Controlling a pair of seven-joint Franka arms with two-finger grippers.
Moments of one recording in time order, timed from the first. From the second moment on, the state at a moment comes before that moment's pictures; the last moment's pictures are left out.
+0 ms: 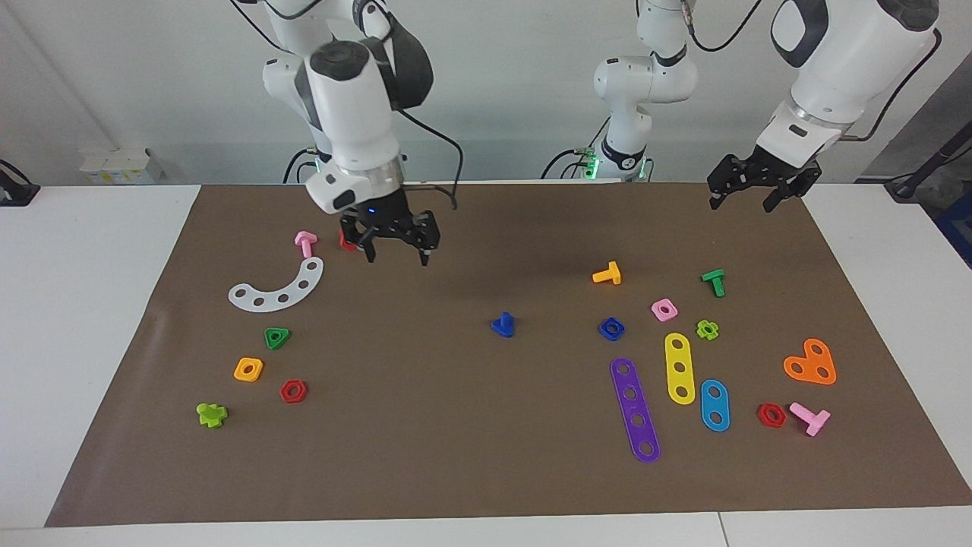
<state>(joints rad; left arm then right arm) -0.11 -0.05 0.06 -1.65 -0.04 1.55 0.06 0.06 0.21 0.40 -1.71 -0.07 2.07 0.70</state>
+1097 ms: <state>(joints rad) -0.11 -0.05 0.07 -1.66 -0.01 1.62 0.11 0.14 0.65 0.64 -1.62 -0.58 2.21 1.03</state>
